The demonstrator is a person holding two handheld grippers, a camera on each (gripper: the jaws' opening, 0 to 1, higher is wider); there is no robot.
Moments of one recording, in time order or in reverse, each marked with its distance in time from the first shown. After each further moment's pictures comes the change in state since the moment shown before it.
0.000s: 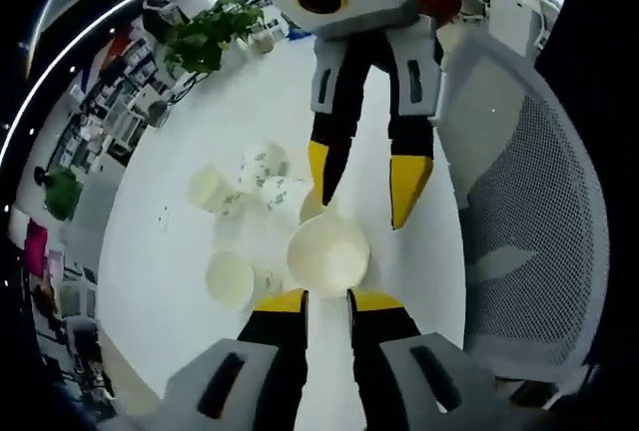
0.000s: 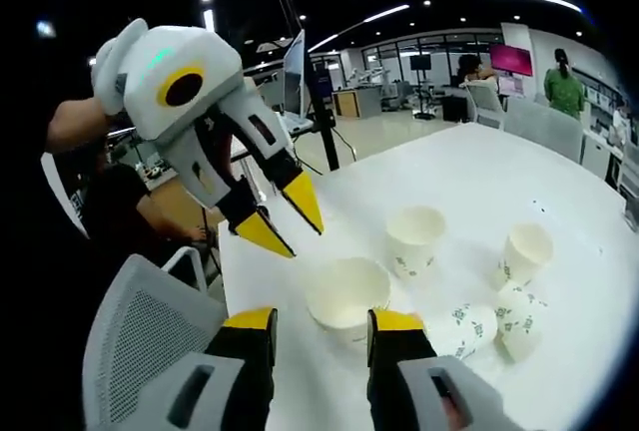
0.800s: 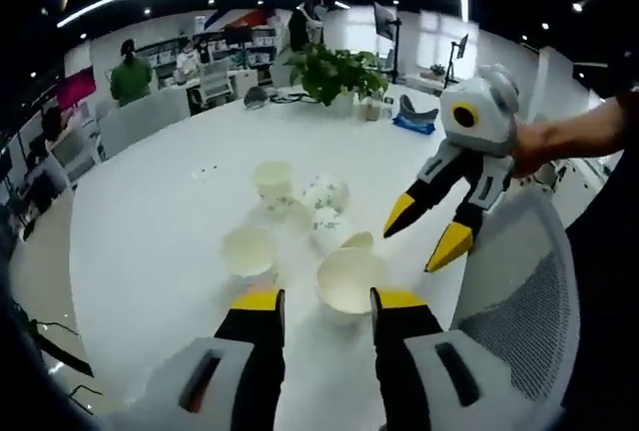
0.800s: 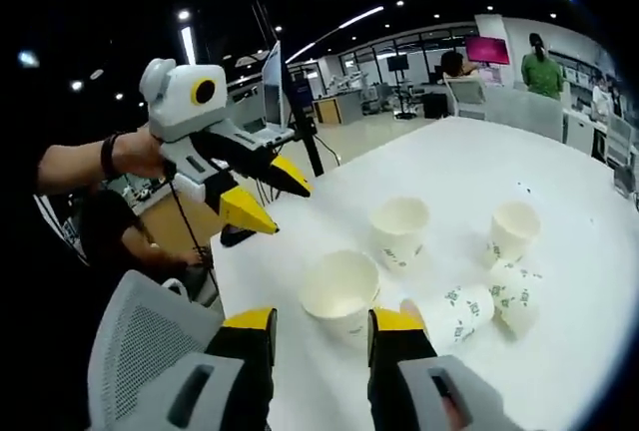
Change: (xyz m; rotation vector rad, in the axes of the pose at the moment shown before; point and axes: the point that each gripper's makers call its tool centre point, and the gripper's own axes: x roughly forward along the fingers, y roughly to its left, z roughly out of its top) left arm -0.019 0.023 -0.019 -0.621 -0.337 0.120; right arm -0.007 -0.011 -0.009 0.104 -0.052 -0.057
